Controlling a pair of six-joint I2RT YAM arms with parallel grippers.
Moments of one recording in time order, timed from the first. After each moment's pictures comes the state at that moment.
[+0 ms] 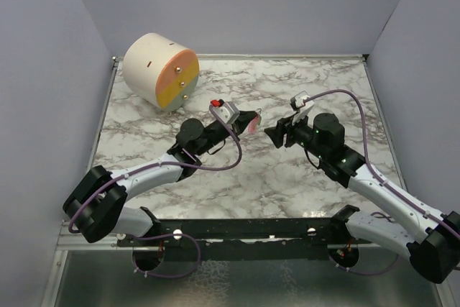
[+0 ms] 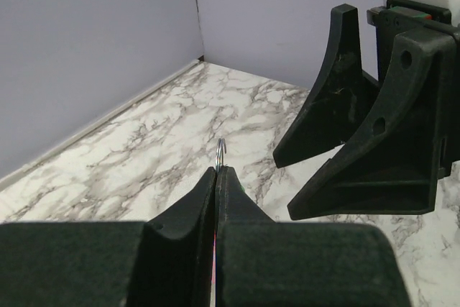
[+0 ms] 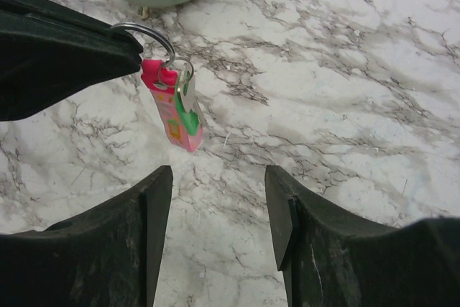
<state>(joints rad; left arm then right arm) -0.77 1.34 0.66 0.89 0.22 0.01 0.62 0.96 0.70 0.00 -0.07 0.10</state>
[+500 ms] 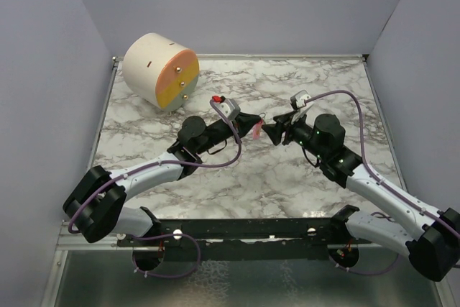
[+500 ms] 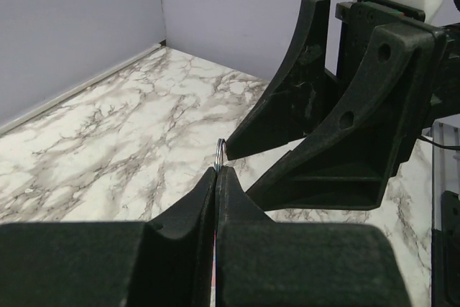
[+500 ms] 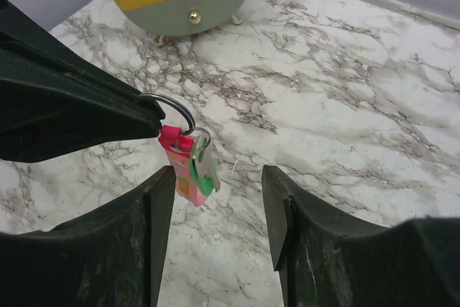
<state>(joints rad) -0.77 1.34 0.69 0.80 0.29 -0.14 0.62 0.97 0.66 0.17 -0.11 0.09</state>
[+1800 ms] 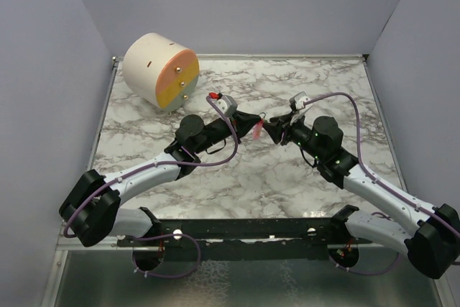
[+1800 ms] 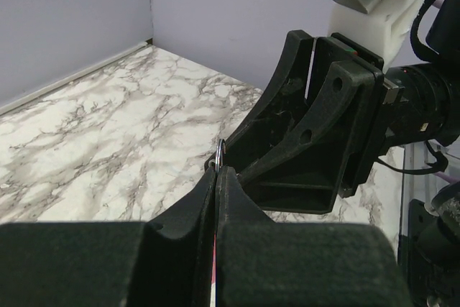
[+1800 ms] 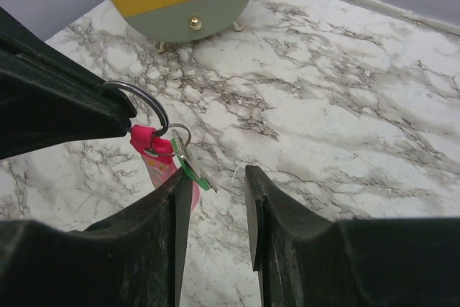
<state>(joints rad) -0.77 1.30 0.71 0.75 0.30 -0.22 0.62 1.00 0.62 0.27 -0.12 0.10</state>
